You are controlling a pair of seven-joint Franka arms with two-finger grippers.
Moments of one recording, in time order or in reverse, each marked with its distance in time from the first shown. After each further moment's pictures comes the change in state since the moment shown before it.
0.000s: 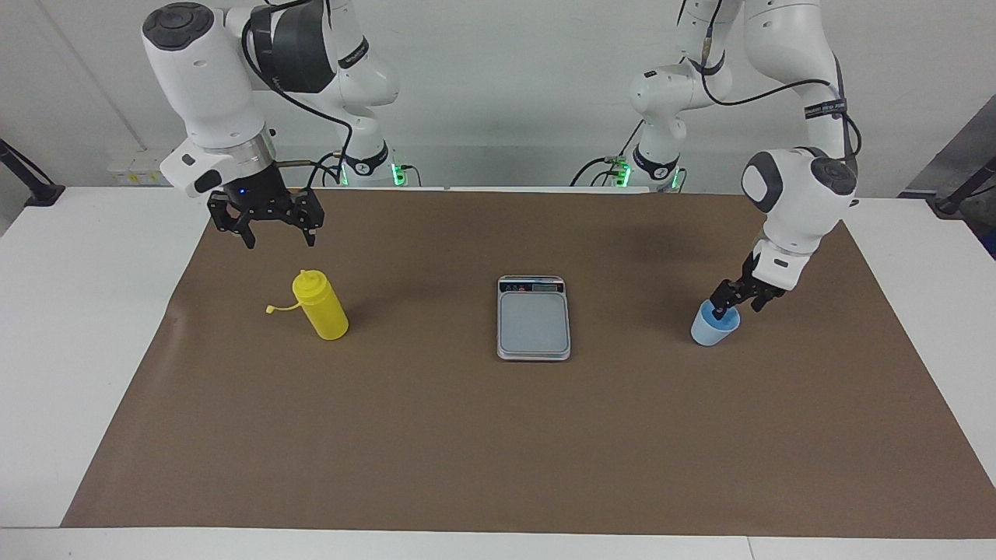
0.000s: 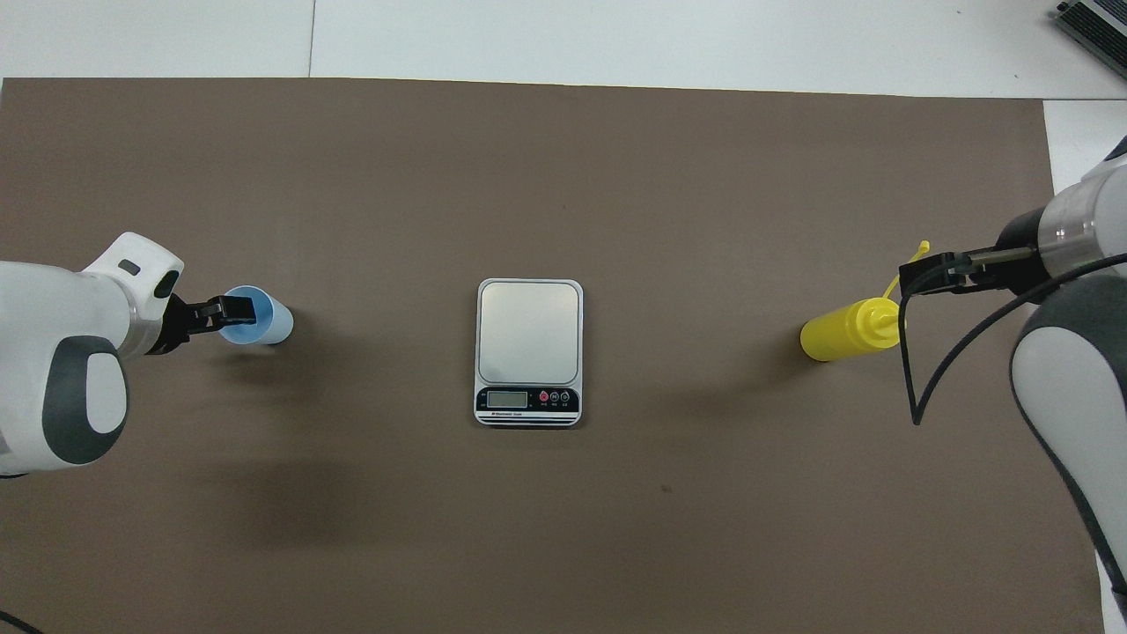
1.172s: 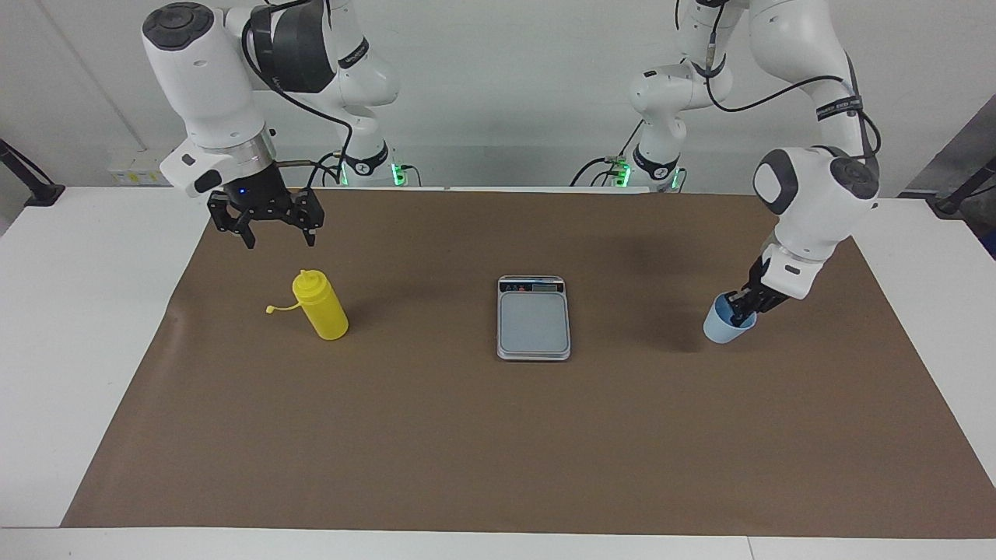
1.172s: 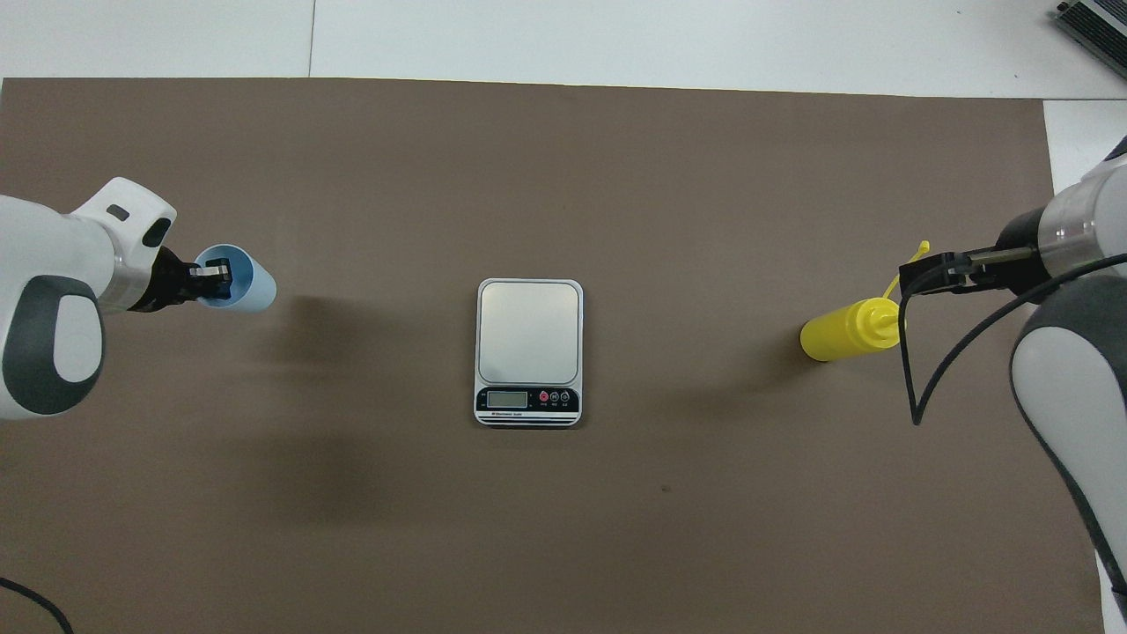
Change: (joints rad) left arm -0.030 0.024 -0.012 0.271 0.000 -0.278 -0.005; right arm 0.000 0.000 0.000 0.000 0.000 0.000 0.000
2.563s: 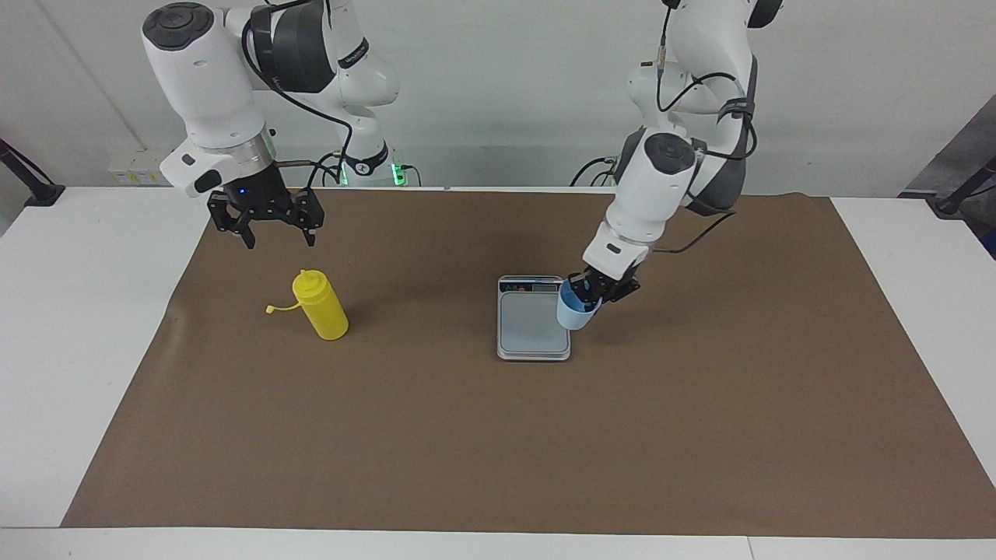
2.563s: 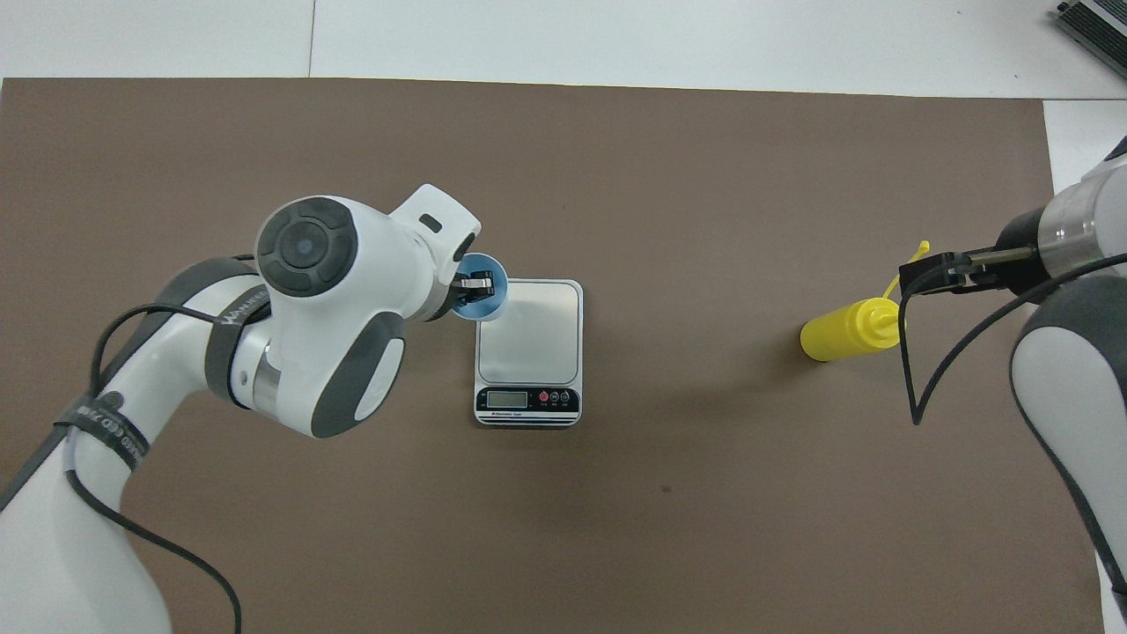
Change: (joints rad) left arm -0.473 0.131 -0.022 0.125 0.058 0.064 -0.402; right arm 0.000 0.000 0.000 0.000 0.000 0.000 0.000
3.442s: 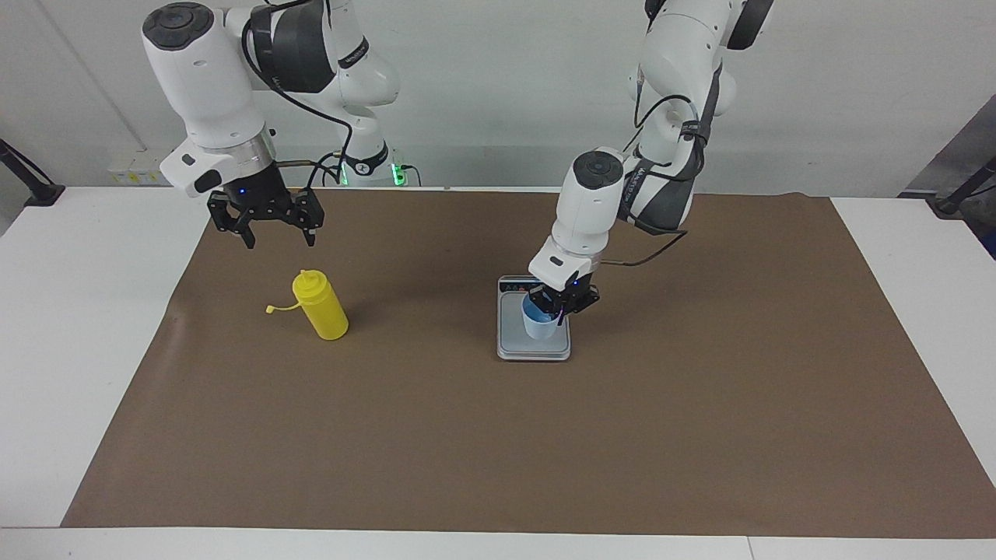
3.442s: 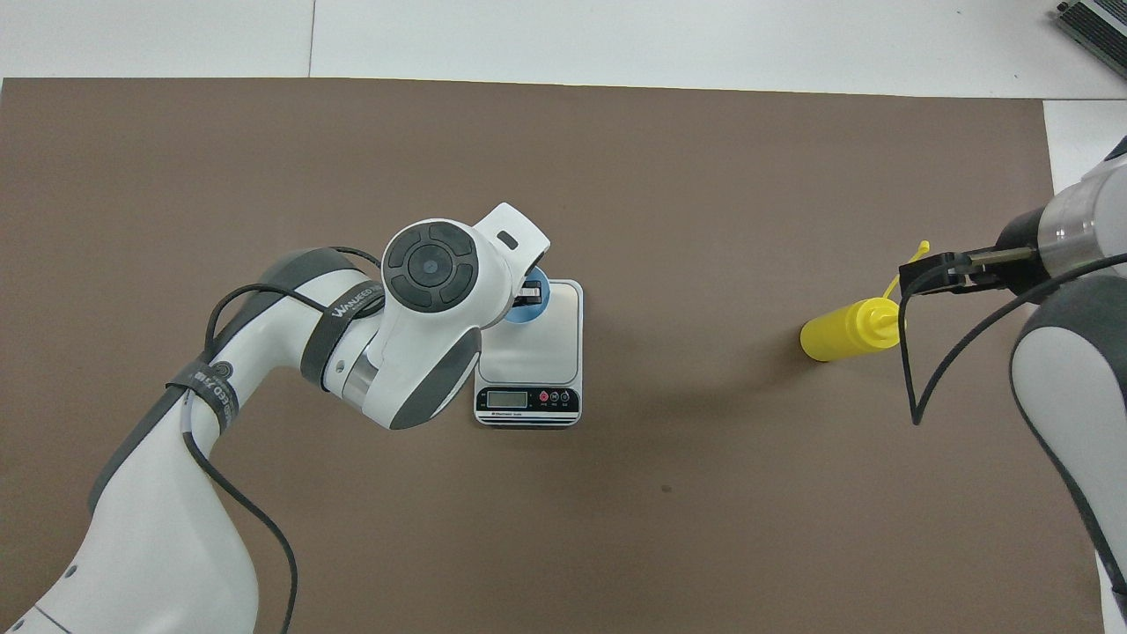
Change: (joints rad) left arm -0.078 0.120 0.001 0.071 0.132 0.034 -0.097; right arm 0.000 0.000 0.000 0.000 0.000 0.000 0.000
